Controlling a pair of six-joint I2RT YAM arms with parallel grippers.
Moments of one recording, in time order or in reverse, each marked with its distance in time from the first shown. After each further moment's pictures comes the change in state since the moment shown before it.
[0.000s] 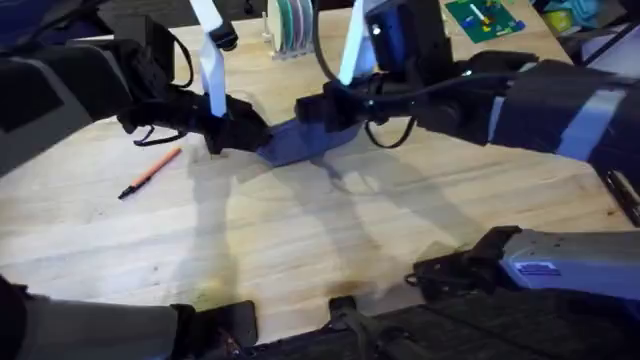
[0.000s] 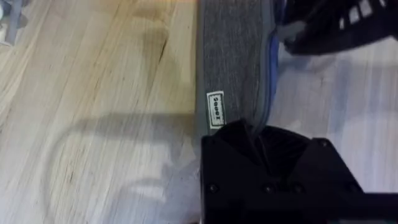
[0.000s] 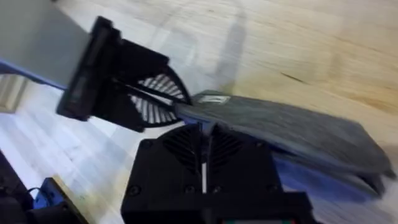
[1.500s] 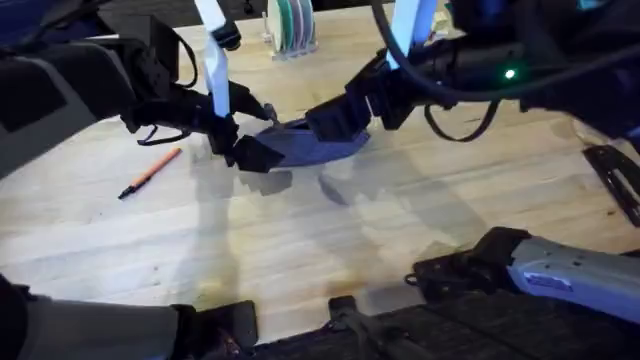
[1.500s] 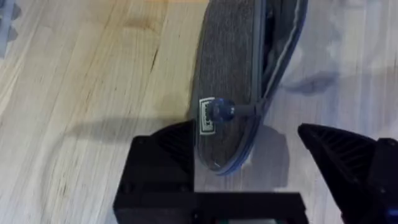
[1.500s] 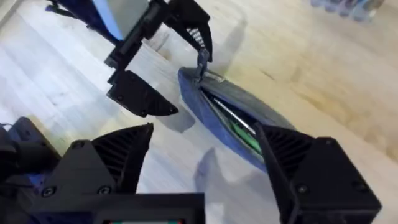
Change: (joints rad) left arm -0.014 0.000 0.005 -0.010 0.020 0.007; right arm -0.008 -0.245 0.202 -0.499 0.050 -0.308
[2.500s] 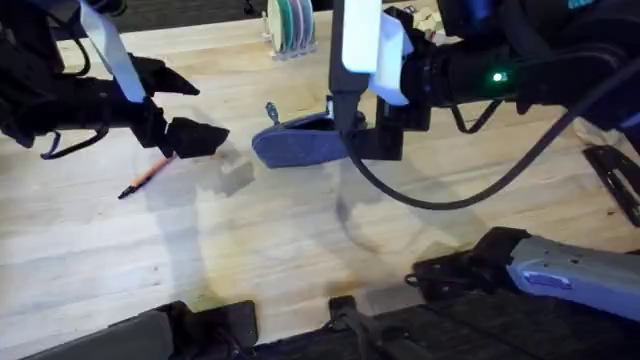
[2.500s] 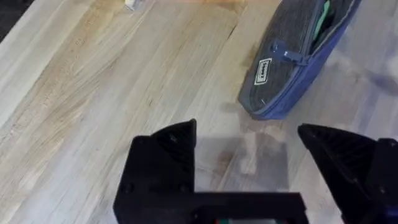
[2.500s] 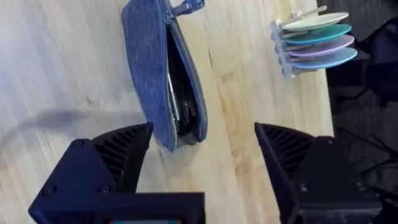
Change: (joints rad) left arm 0.293 -0.200 0.005 -0.061 -0.001 0.004; right arm 0.000 0.028 0.021 -0.111 0.173 -0.919
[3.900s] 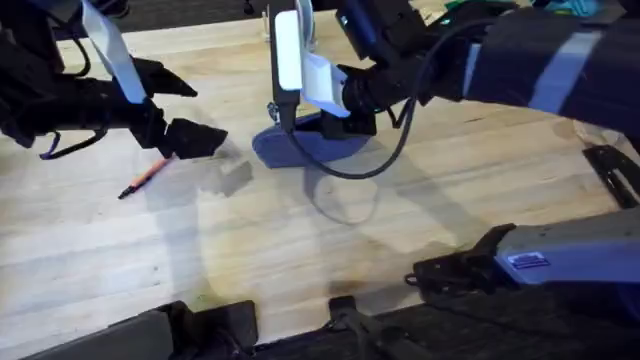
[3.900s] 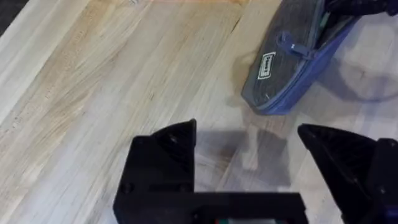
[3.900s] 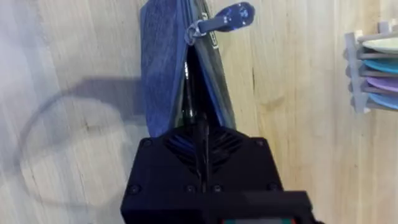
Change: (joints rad) left arm 0.000 0.000 0.000 -0.003 -0.029 0.000; right arm 0.000 0.368 0.002 0.162 -0.088 -0.062
